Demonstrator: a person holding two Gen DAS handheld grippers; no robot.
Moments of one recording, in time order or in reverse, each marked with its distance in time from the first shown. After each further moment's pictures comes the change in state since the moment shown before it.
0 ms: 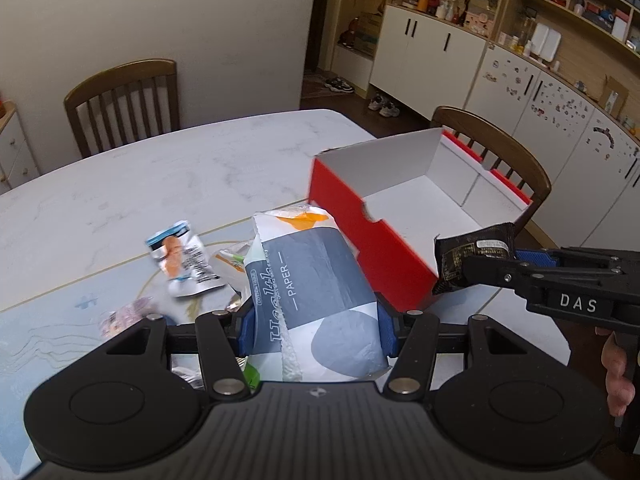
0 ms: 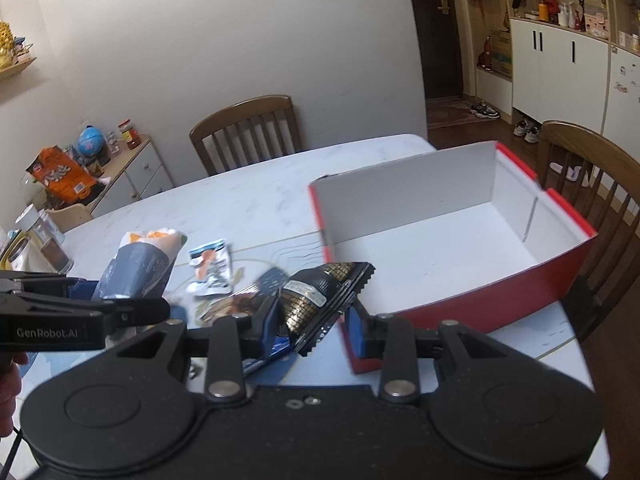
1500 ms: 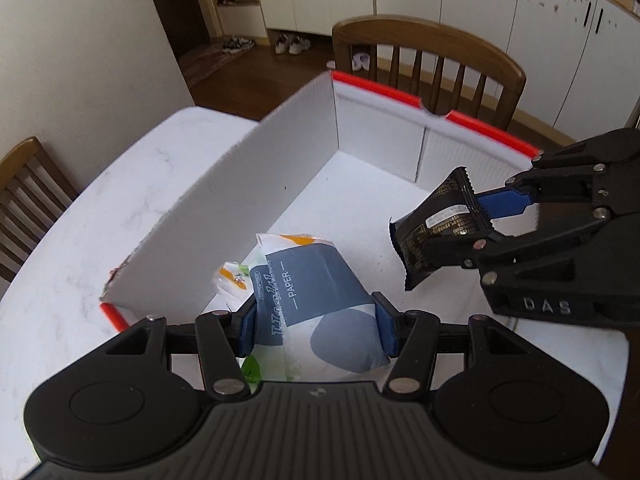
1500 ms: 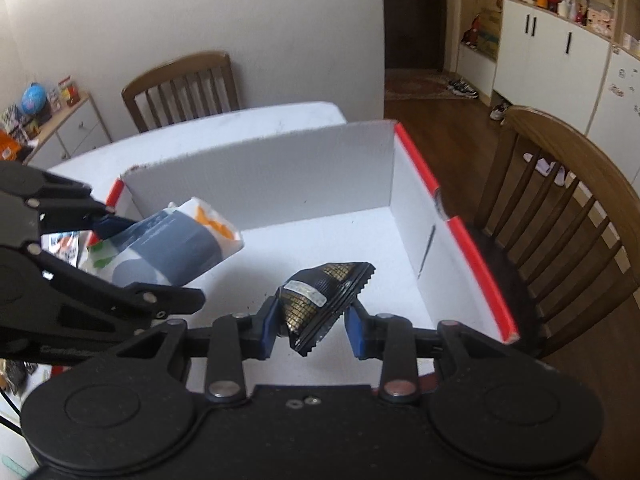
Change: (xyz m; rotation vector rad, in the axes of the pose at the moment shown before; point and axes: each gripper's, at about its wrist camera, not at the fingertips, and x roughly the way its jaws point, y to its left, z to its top) left arm 0.202 -0.137 0.094 0.449 0.195 -0.032; right arm 0.092 -0.144 0.046 0.021 0.098 -0.167
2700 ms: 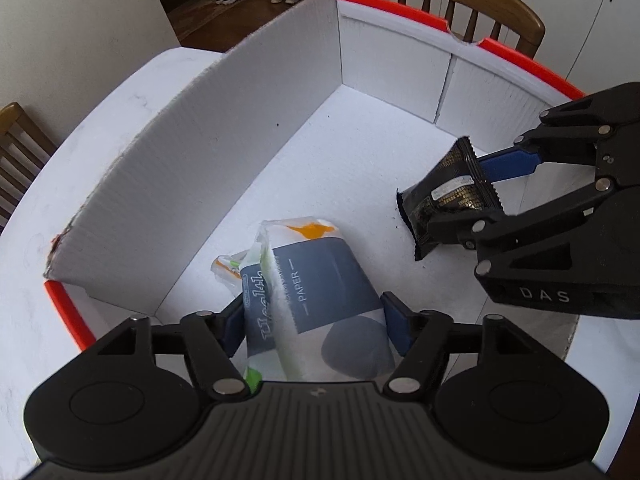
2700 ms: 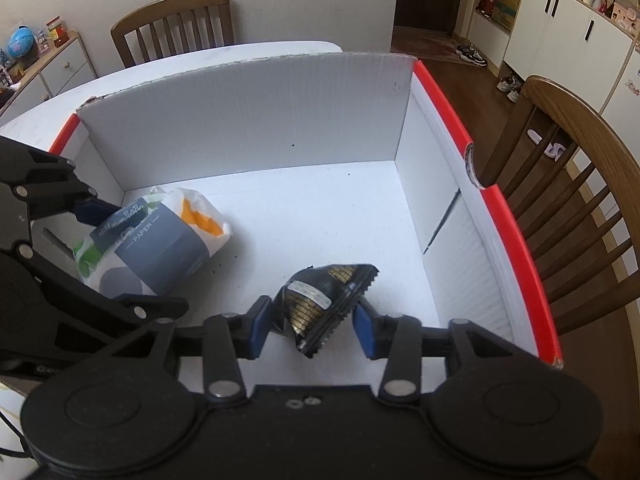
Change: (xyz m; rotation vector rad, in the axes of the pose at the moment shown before) left arm 0.050 0.002 -0.003 -0.009 0.144 -0.014; right arm 0.050 -0.004 0.003 -0.028 0.144 -0.061
